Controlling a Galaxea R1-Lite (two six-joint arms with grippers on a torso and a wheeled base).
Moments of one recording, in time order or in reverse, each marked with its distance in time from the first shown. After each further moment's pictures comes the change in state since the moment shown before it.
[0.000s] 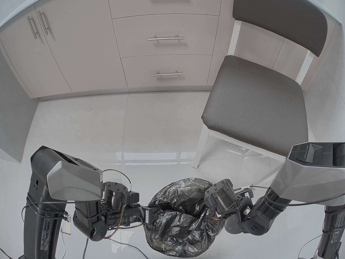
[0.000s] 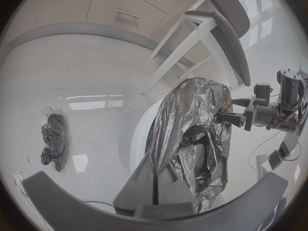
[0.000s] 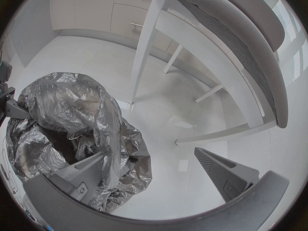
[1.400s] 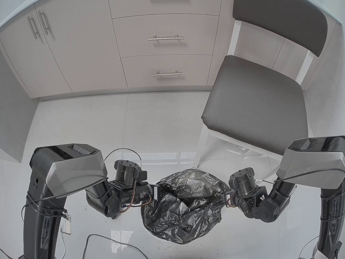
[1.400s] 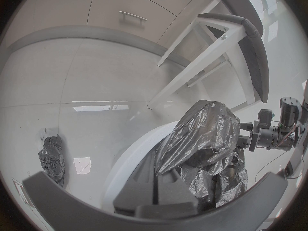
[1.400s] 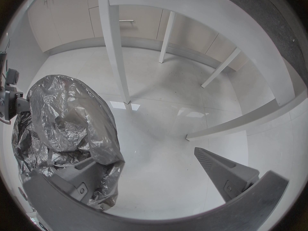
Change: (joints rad) left arm 0.033 0.012 -0.406 0.374 0.037 -0.008; right arm -0.222 0.068 0.063 -0.239 0.274 -0.001
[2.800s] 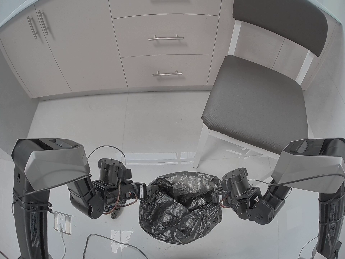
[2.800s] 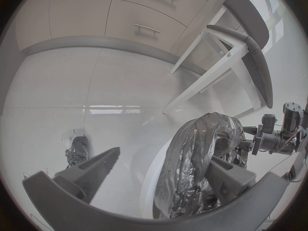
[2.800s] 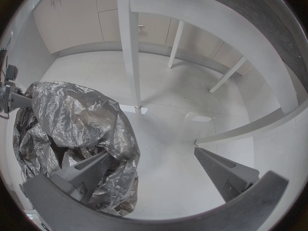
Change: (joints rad) left arm 0.054 -0.124 0.183 -0.063 0.092 0.015; right arm 0.053 0.007 -0.044 -0.001 0.010 -0.003
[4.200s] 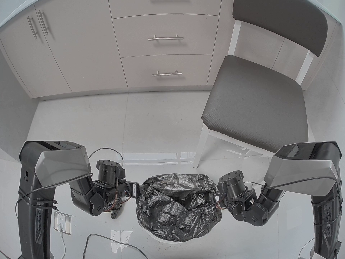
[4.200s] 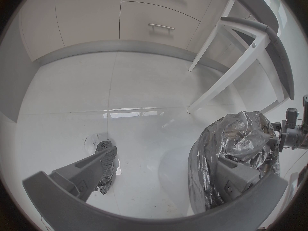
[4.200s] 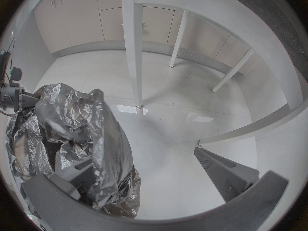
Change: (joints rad) left arm 0.059 0.082 -0.057 0.004 0.146 0.096; right arm 0.007 0.064 -0.030 -0.043 0.001 -0.001
